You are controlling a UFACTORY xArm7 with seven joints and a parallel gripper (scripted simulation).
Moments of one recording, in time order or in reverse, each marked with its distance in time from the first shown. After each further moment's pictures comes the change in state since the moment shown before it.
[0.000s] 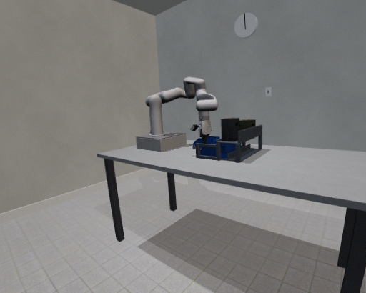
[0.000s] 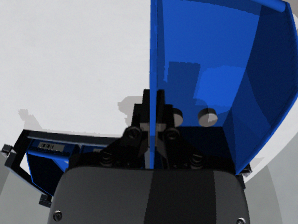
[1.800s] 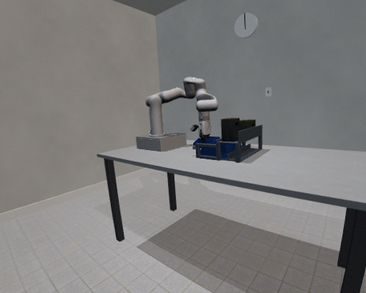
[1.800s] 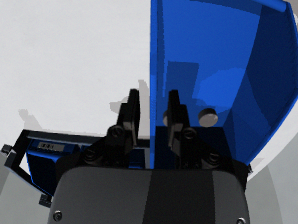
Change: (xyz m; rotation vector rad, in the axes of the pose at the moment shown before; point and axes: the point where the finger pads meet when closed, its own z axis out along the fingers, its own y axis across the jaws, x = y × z) arm -0.001 0.000 0.001 0.001 -0.001 0.000
